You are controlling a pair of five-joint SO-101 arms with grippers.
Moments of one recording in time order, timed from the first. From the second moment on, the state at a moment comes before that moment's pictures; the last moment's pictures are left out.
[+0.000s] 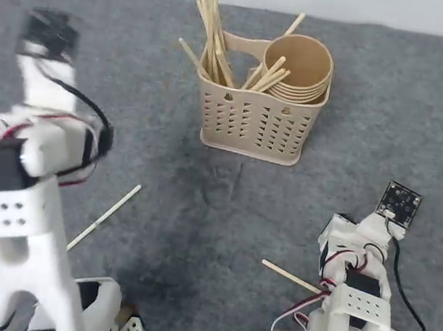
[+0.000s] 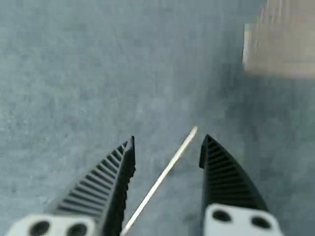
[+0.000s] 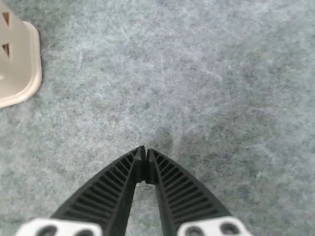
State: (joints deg) left arm -17.9 -36.4 12.6 98.3 -13.1; right arm 8.0 -54.6 91.3 19.6 -11.5
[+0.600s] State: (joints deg) left arm -17.9 -36.4 63.8 62.5 -30.9; right arm 8.0 -54.6 91.3 19.6 -11.5
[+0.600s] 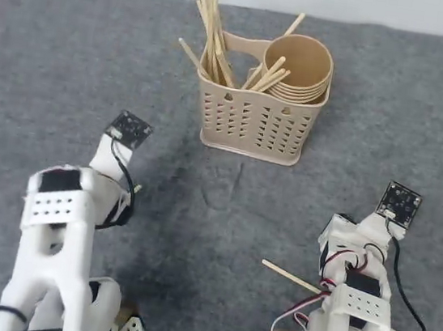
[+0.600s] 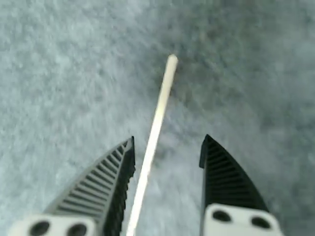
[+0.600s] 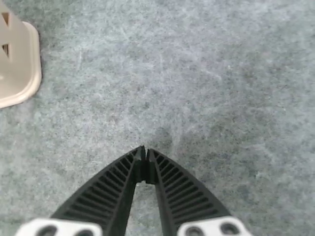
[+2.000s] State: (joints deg) left arm -9.8 -11.6 48.6 64.4 -19.2; right arm 8.0 -54.6 91.3 19.6 -11.5
